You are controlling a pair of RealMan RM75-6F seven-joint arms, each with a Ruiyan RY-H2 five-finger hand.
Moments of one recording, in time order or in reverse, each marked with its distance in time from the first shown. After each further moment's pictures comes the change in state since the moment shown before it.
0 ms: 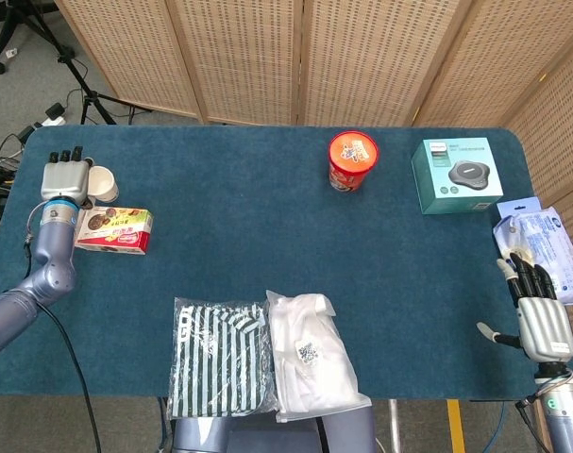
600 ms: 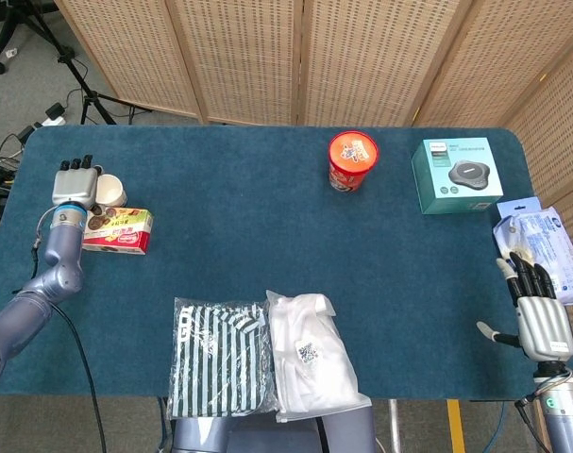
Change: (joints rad) left arm 0.008 -0.117 -0.014 0.192 0.095 -0.104 -0.109; right arm 0.000 -0.007 0.003 0.006 -0.001 -0.001 -0.007
